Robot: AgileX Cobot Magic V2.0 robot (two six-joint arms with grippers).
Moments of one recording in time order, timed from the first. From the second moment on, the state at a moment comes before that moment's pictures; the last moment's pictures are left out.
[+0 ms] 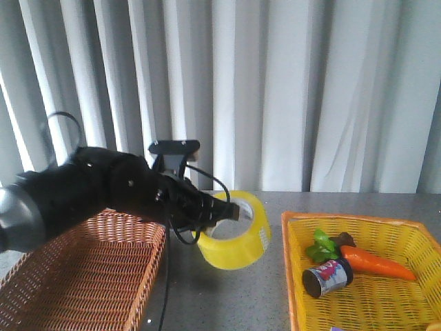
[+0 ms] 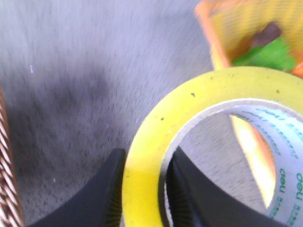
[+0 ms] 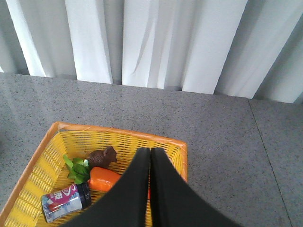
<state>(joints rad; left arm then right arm) -0.50 1.87 -1.76 -0.07 0.70 -0.19 -0.08 1.32 -1.71 -0.02 0.93 -0.08</state>
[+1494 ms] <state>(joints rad) -0.16 1.94 -1.76 0.15 0.95 -0.25 -0.08 1.32 -1.71 -0.02 0.93 -0.08</state>
